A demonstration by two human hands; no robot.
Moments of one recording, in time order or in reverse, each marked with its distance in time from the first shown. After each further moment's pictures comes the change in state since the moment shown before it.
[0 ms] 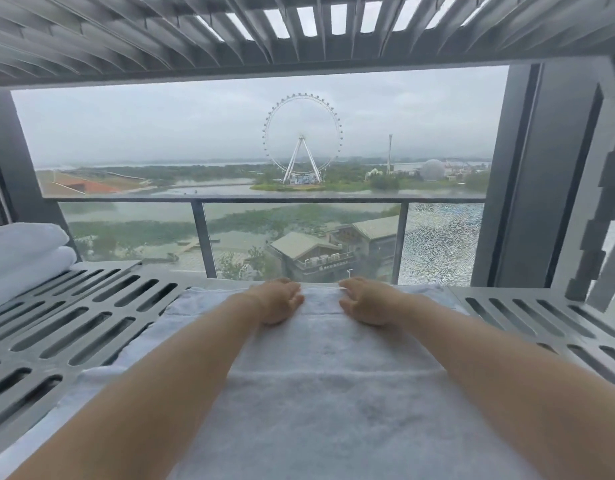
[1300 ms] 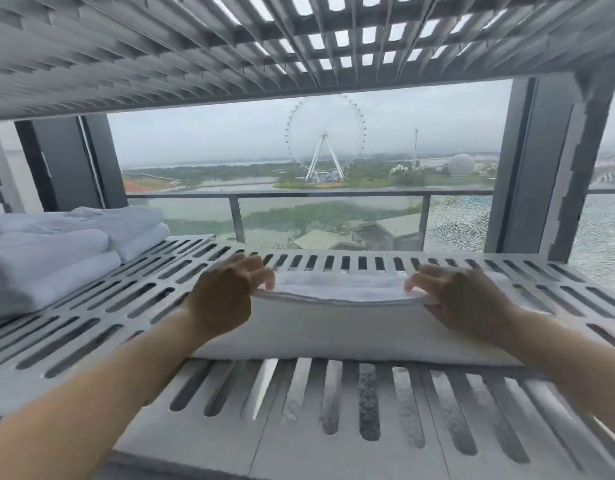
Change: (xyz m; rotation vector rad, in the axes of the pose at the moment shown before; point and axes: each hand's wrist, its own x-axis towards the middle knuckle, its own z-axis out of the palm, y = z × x) left_hand -0.271 -0.025 -0.018 0.230 0.743 0.253; right_hand -0.233 -0.044 -0.022 -0.352 0.589 -0.401
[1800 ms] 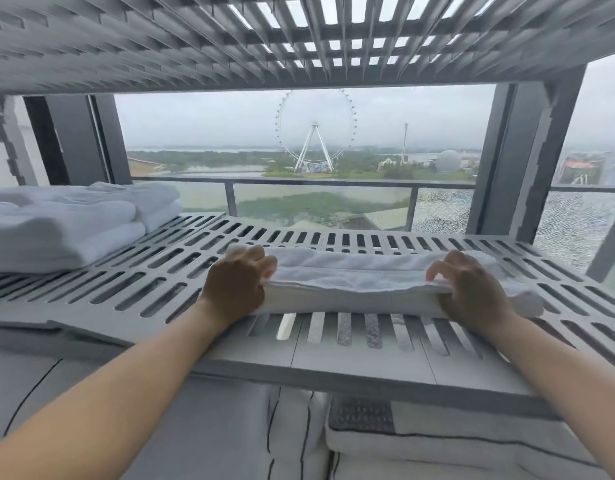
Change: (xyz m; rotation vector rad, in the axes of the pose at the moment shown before) left_hand -0.057 0.021 -0.026 -0.038 0.005 -0.151; right_hand -0.055 -0.044 -0.022 0.149 0.024 0.408
